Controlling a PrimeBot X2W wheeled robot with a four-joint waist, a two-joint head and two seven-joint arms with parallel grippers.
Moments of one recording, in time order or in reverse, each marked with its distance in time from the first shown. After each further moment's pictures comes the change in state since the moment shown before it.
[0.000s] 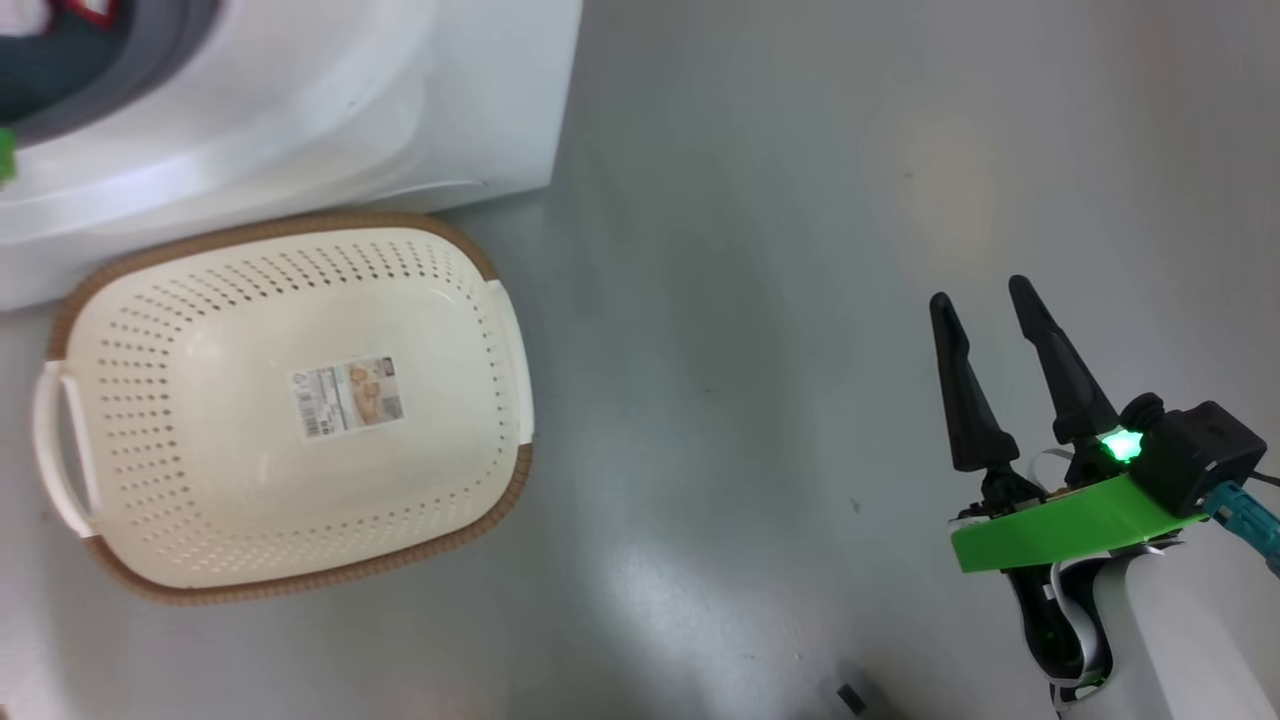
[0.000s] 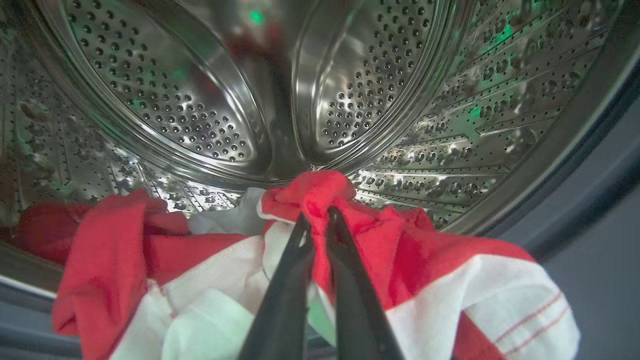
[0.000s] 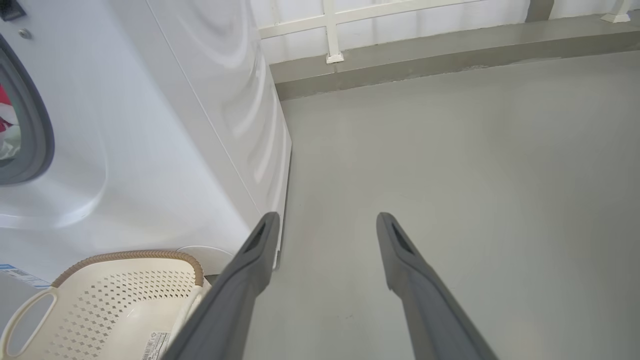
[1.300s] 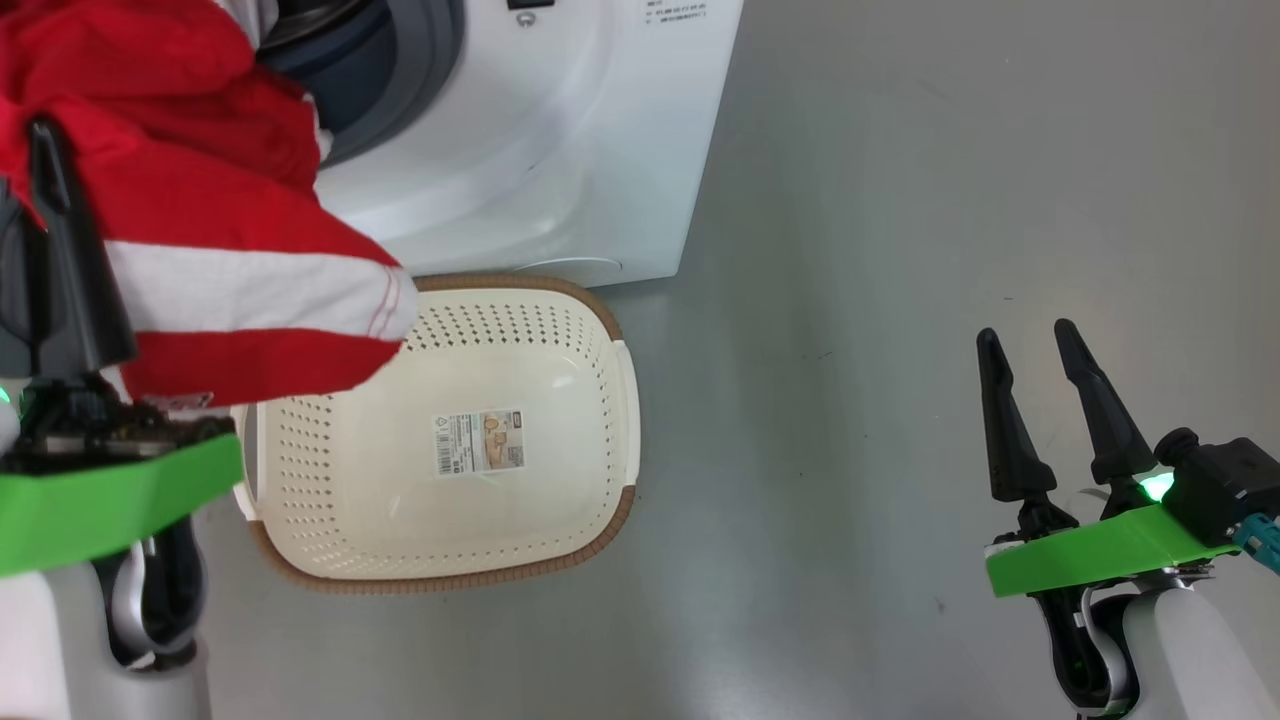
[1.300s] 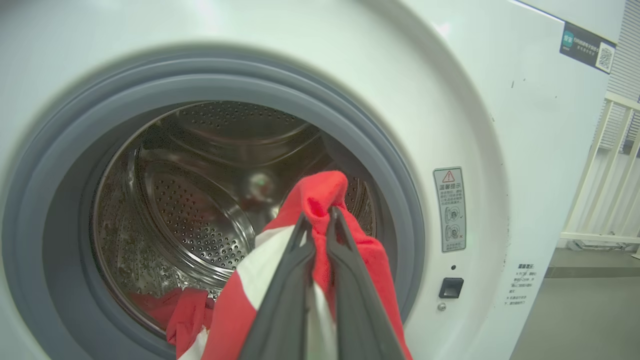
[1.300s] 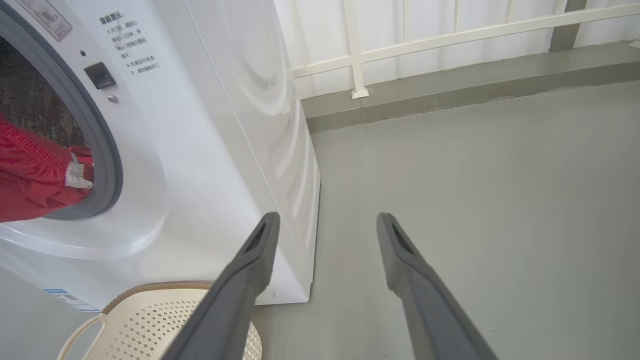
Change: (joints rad) left arm 0.684 -0.328 0.251 -0.938 0.194 -0.002 -0.001; right arm 0.061 0.000 -0.074 0.024 0.000 0.000 0.000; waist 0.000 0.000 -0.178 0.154
